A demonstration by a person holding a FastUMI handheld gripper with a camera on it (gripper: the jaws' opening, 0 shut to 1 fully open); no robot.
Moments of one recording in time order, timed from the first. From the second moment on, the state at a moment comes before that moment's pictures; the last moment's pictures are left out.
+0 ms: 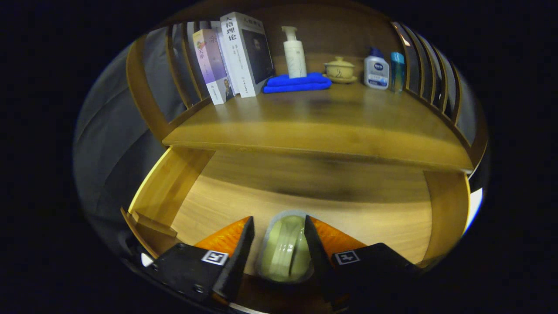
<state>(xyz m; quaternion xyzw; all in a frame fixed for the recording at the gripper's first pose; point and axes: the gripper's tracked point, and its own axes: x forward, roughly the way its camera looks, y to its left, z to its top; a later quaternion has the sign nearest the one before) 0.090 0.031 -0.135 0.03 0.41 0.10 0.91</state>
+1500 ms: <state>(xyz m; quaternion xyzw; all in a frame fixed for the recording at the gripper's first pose) 0.092 0.036 0.014 -0.04 0.14 0.10 0.98</state>
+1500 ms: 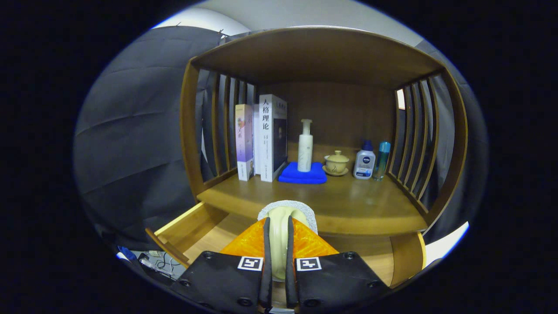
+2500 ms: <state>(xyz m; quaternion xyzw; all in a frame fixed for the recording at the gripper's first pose) 0.227 0.014 0.012 0.07 0.19 0.02 0.98</state>
